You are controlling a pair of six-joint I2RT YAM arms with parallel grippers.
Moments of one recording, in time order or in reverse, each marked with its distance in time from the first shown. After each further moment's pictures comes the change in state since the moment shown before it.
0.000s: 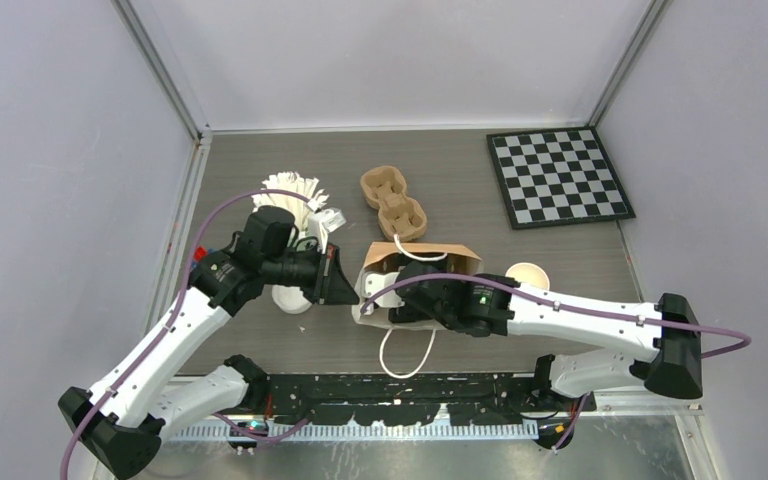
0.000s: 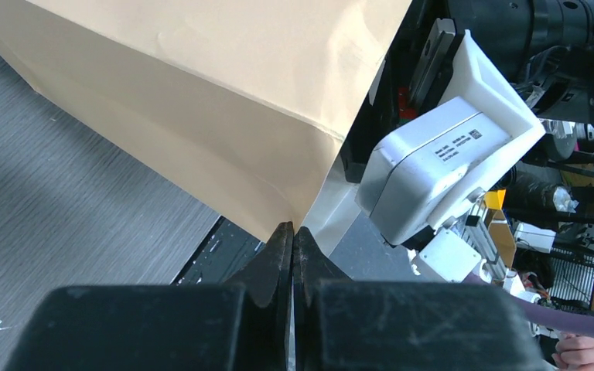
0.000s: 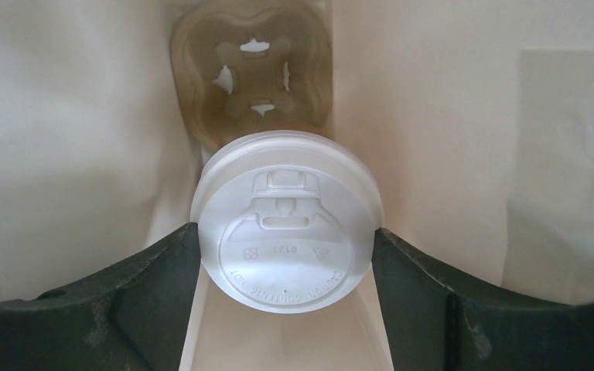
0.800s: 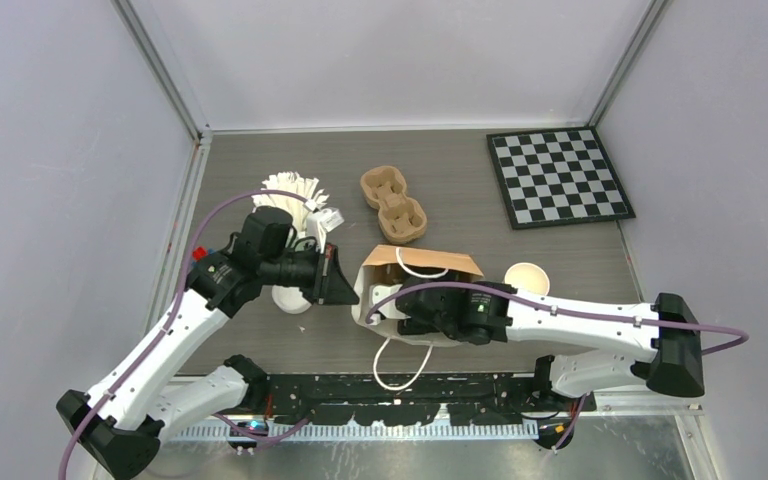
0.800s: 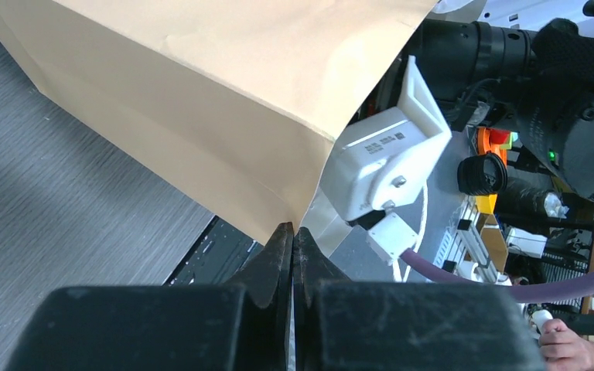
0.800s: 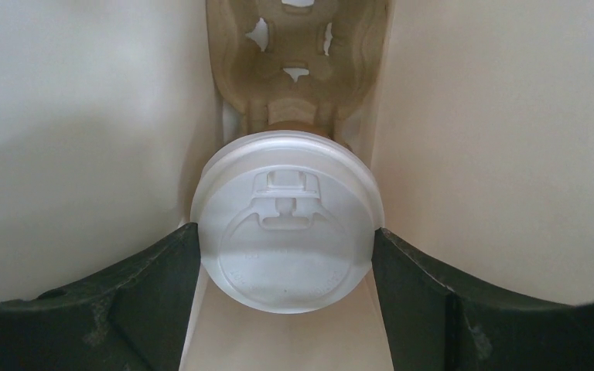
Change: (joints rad) left arm 0.000 -0.014 0.003 0.002 0.000 -0.029; right arm 0.046 -0.007 -0.047 -0.084 0.029 0.087
